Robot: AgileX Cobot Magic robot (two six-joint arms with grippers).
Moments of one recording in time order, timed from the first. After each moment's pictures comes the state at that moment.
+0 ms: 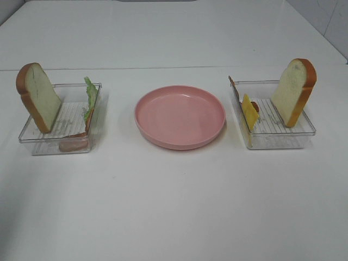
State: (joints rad) left arm 0.08 0.77 -0.71 -0.16 0.67 0.12; right arm 0.06 0.00 -0.45 -0.08 1.10 0.09
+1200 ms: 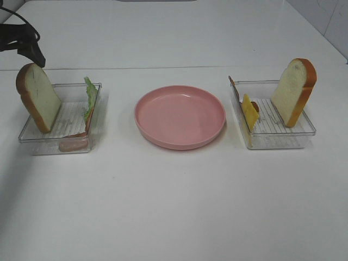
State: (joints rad) left arm 0.08 2.00 -1.59 -0.32 0.81 0.10; right arm 0.06 0.00 -0.45 -0.08 1.10 0.09
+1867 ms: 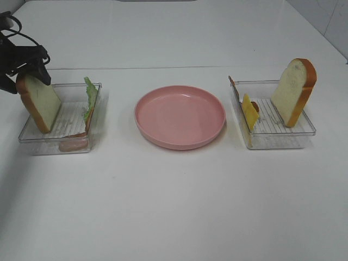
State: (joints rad) left arm 0.08 2.12 -1.61 -0.35 0.75 0.11; right arm 0.06 0.00 -0.45 -0.08 1.10 0.09
